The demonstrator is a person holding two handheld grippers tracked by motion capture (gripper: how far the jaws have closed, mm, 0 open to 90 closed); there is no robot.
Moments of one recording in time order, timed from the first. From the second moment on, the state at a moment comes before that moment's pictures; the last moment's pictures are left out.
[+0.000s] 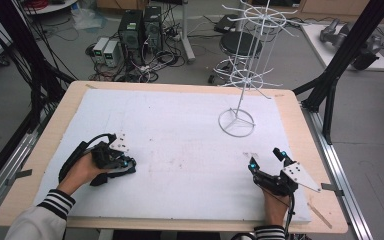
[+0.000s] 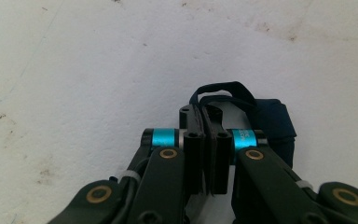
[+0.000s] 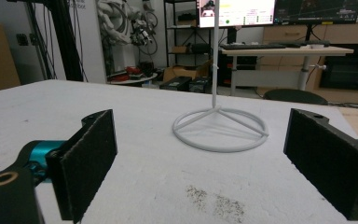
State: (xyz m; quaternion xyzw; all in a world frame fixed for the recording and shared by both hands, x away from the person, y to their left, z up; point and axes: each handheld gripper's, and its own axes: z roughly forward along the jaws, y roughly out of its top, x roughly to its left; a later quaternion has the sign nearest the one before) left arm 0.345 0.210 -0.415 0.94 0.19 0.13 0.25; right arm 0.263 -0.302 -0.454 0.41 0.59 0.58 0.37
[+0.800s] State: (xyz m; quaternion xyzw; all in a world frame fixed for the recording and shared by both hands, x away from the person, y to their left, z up) left arm 0.342 0.222 -0.394 0.89 0.24 0.16 0.37; right arm 0.263 -0.302 -0.454 0.41 0.59 0.58 0.37
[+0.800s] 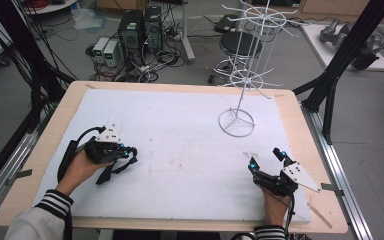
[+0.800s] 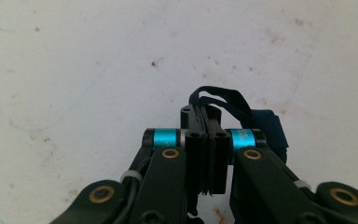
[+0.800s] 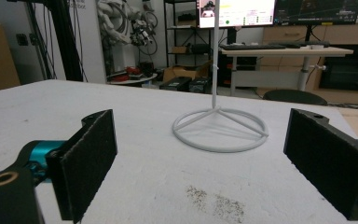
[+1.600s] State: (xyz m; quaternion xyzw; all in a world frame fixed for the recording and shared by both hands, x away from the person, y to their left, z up) left arm 0.341 0.217 -0.367 0.79 0.27 0.18 0.53; right arm 0.263 -0.301 -0.454 0.41 0.59 0.58 0.37
